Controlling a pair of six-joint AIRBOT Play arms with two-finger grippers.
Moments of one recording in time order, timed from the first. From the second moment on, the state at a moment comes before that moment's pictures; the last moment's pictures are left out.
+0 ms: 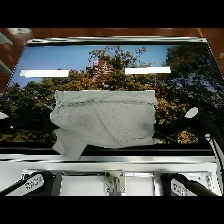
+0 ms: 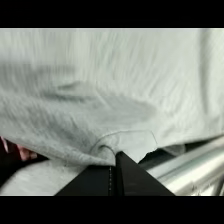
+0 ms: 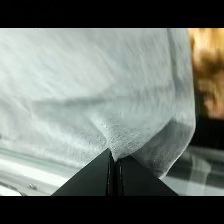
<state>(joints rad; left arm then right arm) 0.43 -1.17 0.73 0.80 -1.31 -1.00 -0.13 -1.23 0.73 -1.07 1.26 1.42</state>
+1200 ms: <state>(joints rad) 0.33 -1.83 1.43 0.54 -1.15 -1.20 -0.05 -1.82 1.50 -0.98 0.85 1.51</state>
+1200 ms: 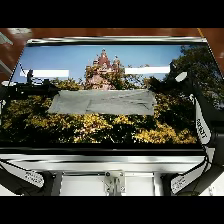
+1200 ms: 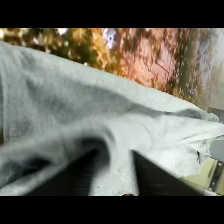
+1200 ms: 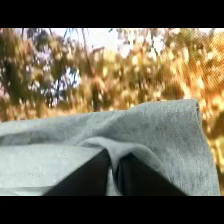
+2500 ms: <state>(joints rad) 0.30 -1.69 1.51 0.53 -1.39 -1.21 -0.11 -1.88 1.51 -0.91 1.17 1.45</state>
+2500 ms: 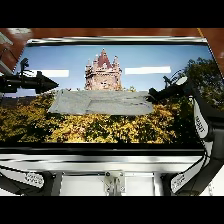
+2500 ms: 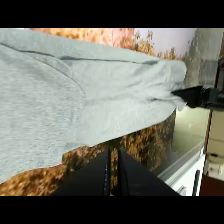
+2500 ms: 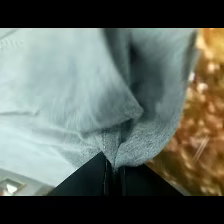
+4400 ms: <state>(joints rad) 0.22 -0.99 1.38 0.75 -0.86 -1.34 0.54 -1.51 1.51 -0.96 0.79 1.62</state>
